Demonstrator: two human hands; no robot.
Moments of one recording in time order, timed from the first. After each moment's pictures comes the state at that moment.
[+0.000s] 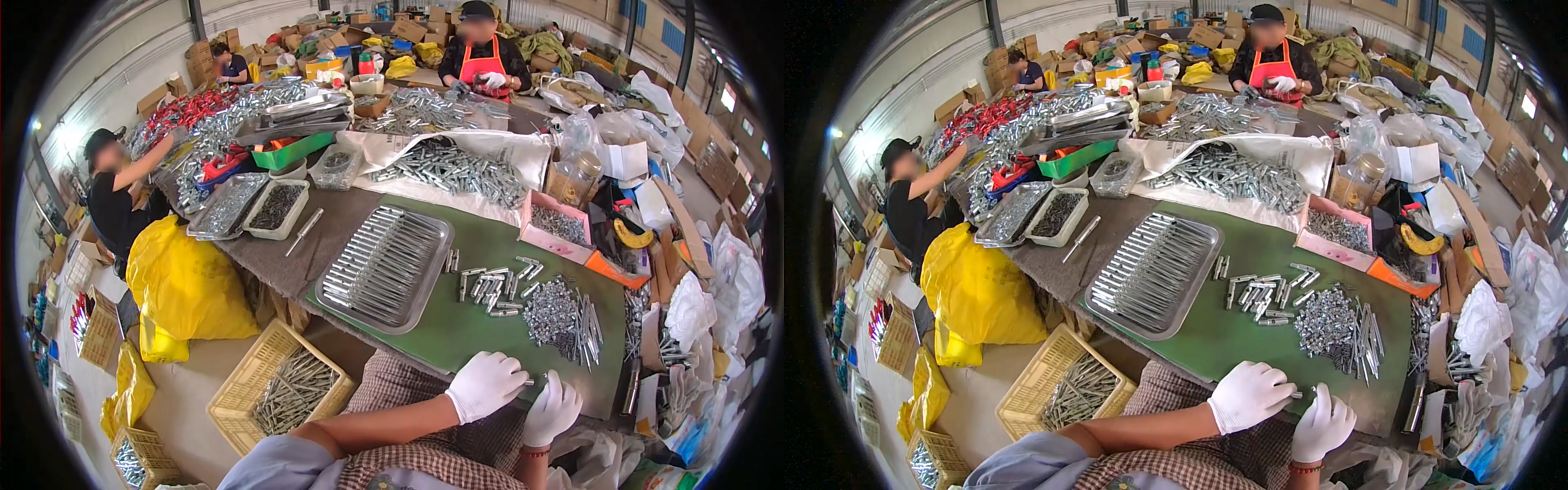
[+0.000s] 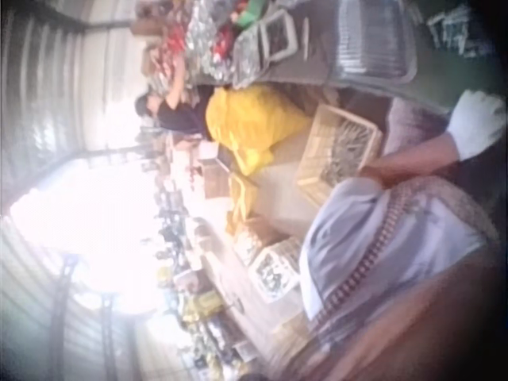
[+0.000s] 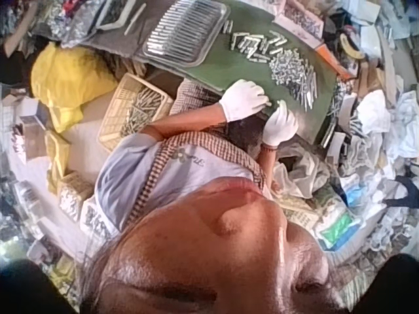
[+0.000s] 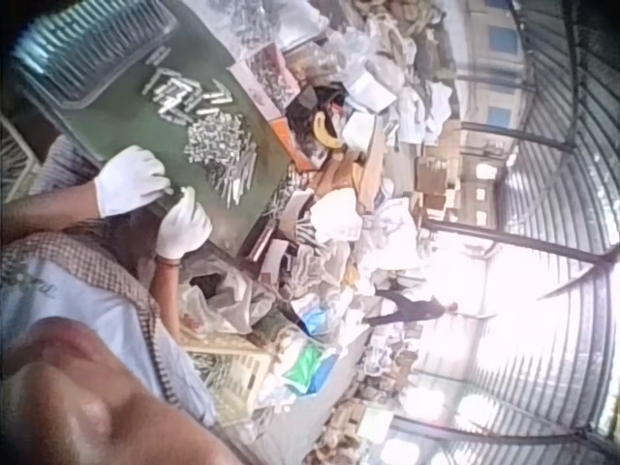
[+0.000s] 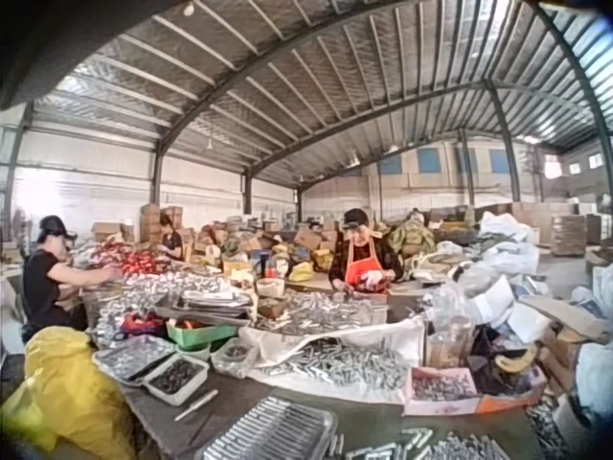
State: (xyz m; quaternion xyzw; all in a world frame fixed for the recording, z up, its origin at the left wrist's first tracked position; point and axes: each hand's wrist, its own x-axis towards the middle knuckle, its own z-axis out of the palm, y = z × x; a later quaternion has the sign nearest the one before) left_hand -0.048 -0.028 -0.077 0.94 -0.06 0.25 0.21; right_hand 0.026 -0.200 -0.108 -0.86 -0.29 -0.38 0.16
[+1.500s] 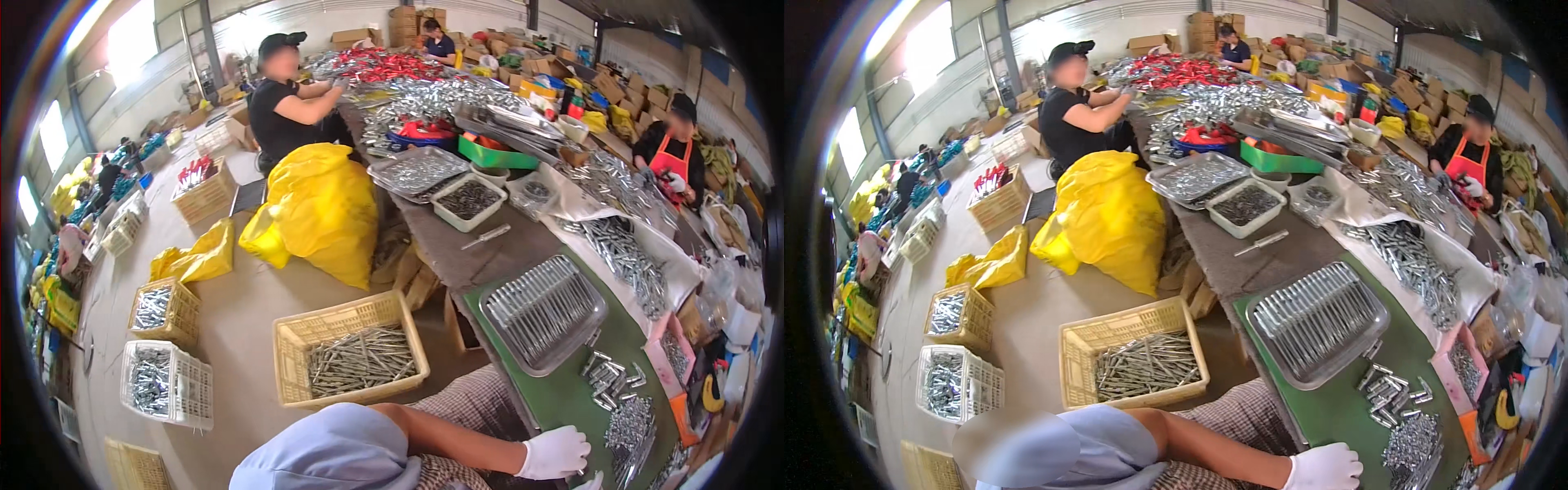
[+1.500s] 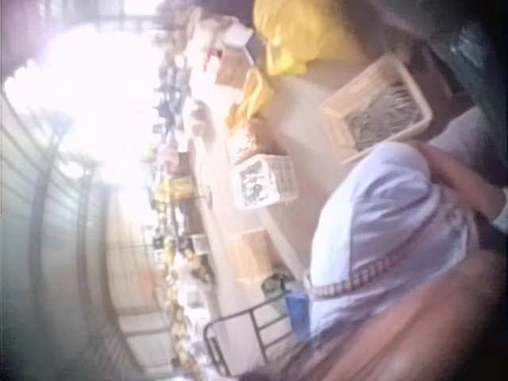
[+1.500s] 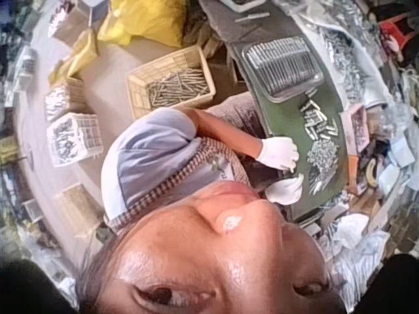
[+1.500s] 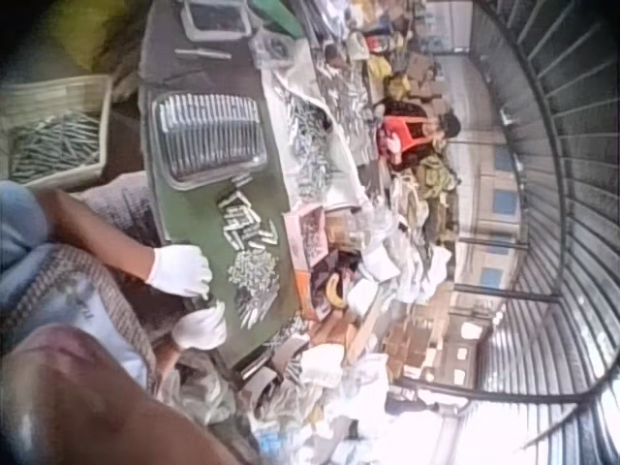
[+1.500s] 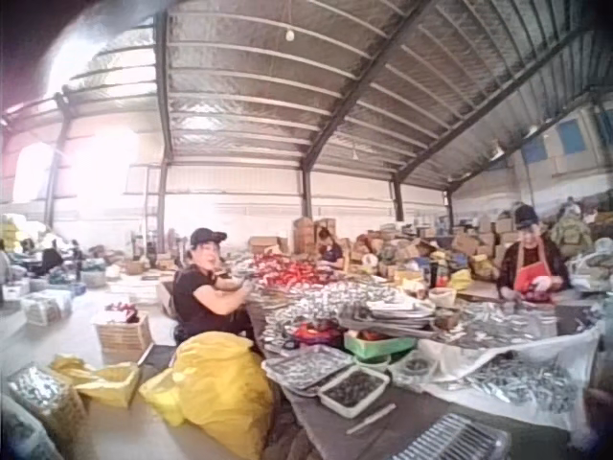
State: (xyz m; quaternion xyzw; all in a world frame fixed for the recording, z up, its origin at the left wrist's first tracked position) left_hand -0.048 -0.041 -0.090 0.93 -0.05 0.29 0.23; right_hand 0.006 -0.190 -0.071 -0.85 -0.32 -0.39 0.13
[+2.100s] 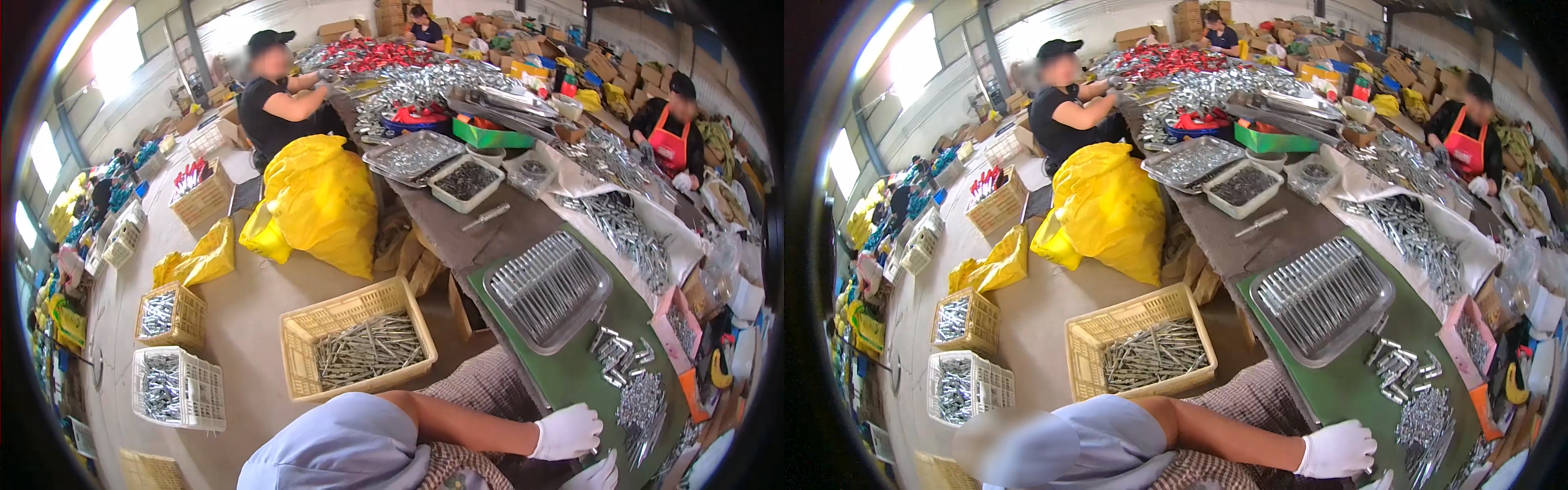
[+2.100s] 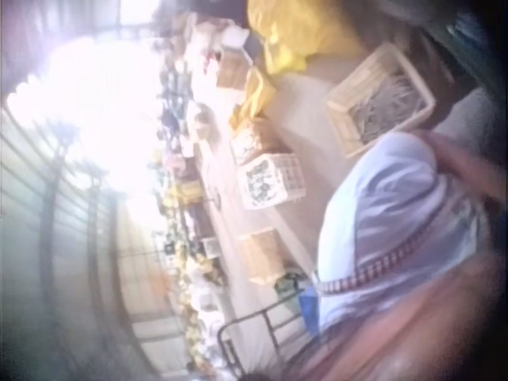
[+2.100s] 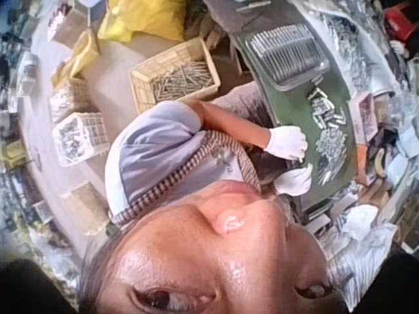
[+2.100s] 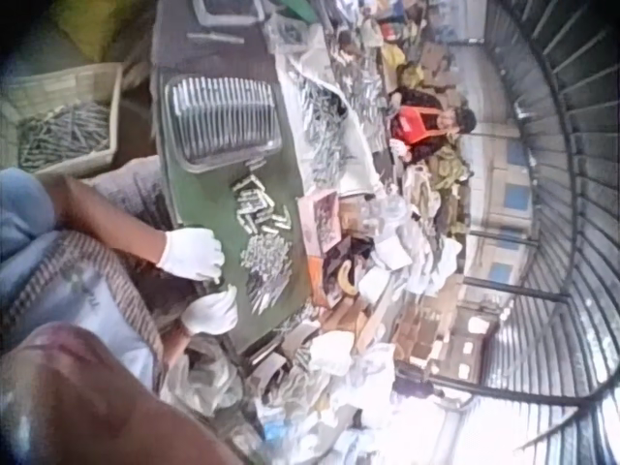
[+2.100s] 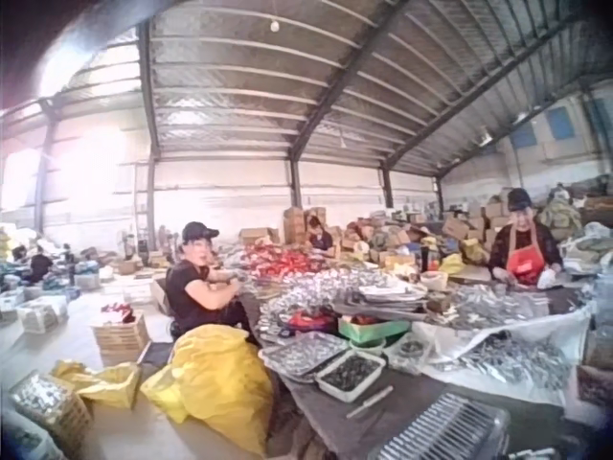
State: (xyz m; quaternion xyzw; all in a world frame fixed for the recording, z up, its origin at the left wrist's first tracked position) left_hand -0.043 -0.050 -0.094 0.94 -0.06 0.25 0.21; right_hand 0.008 -0.204 -0.076 -0.86 -0.31 -0.39 0.12
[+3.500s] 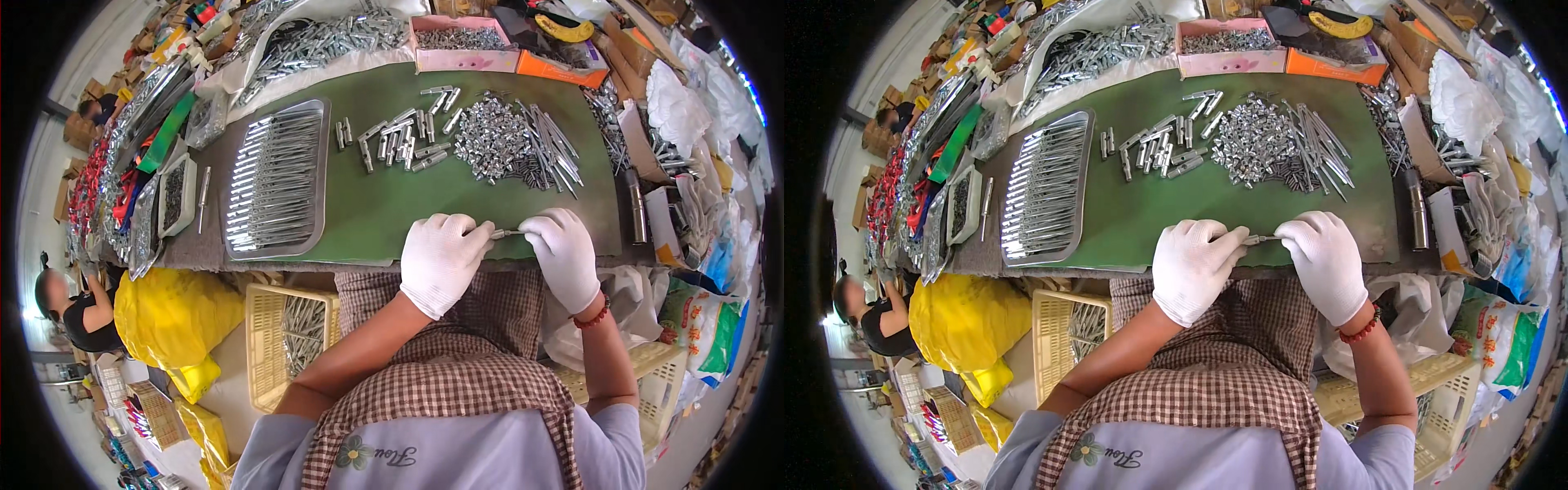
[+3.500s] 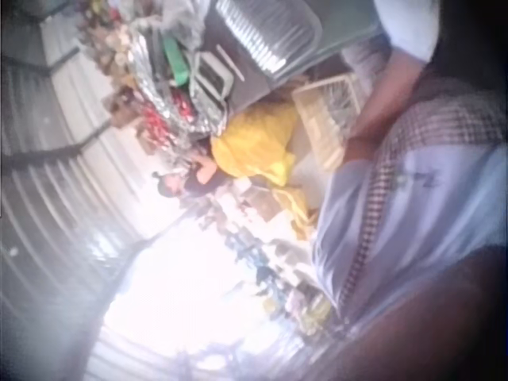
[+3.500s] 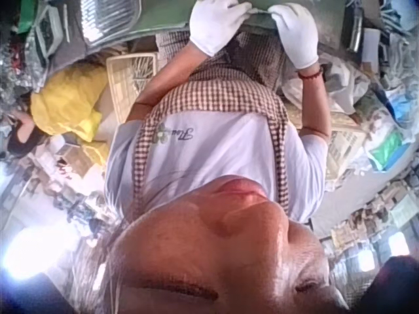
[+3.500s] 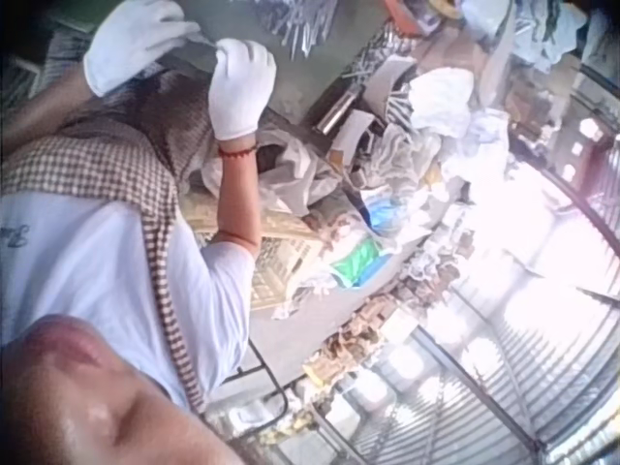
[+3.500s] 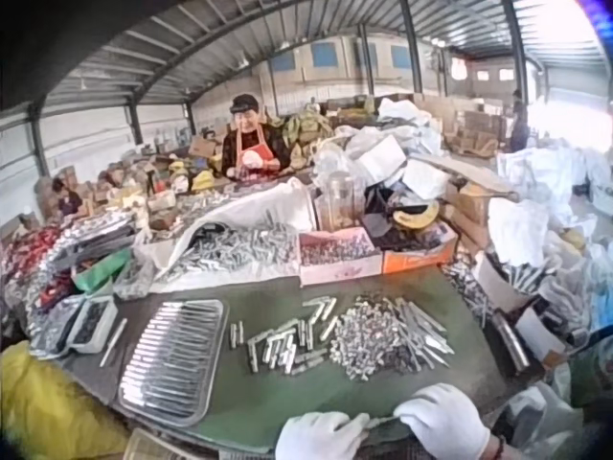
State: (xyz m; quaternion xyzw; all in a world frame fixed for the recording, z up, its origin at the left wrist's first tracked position) left_hand -0.045 -0.030 -0.069 0.95 -0.03 0.25 0.20; right_hand 0.054 -0.225 -0.055 -0.84 -0.43 -0.11 0.29
